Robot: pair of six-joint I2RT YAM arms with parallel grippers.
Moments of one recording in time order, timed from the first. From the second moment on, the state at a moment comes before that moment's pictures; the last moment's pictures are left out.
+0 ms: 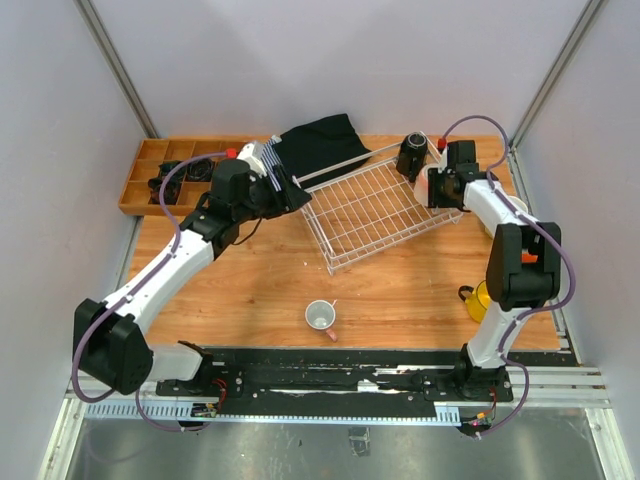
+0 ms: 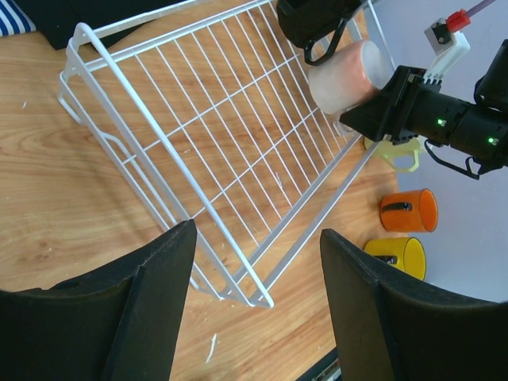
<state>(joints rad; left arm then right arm) -0.42 1.31 1.06 -0.13 0.19 -0.68 0.05 1.84 1.38 -0.44 0.02 0.01</state>
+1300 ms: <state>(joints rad) -0.47 1.44 1.21 -0.24 0.39 -0.50 -0.28 1.71 1.57 -0.73 0.00 0.09</state>
